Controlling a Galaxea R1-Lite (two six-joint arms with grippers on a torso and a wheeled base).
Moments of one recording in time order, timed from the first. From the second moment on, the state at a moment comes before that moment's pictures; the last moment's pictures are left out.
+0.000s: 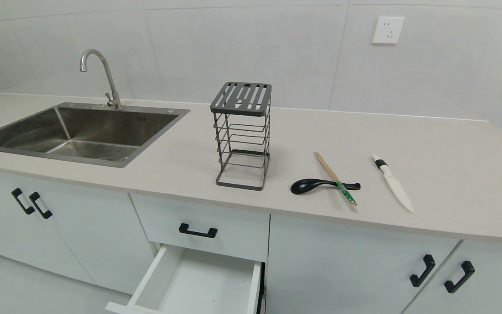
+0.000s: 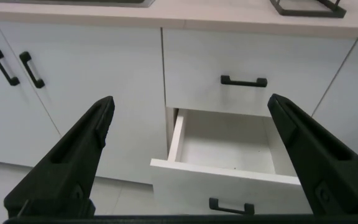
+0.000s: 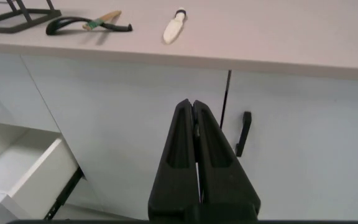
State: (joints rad) left arm 0.00 0.00 0.00 0.00 -0.06 0.01; right arm 0.00 0.01 0.00 0.00 0.04 0.01
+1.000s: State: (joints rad) left arm 0.00 0.00 0.00 0.00 -0.06 0.00; right arm 0.00 0.01 0.00 0.00 0.04 0.00
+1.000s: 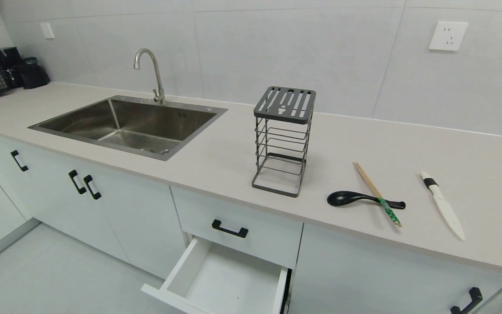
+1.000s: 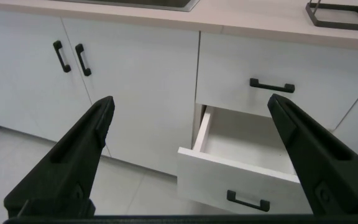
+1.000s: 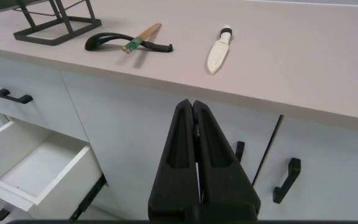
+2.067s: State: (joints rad) left arm 0.00 0.00 0.00 0.00 -0.06 0.00; right arm -0.01 0.02 -0.05 -0.22 0.06 -0.02
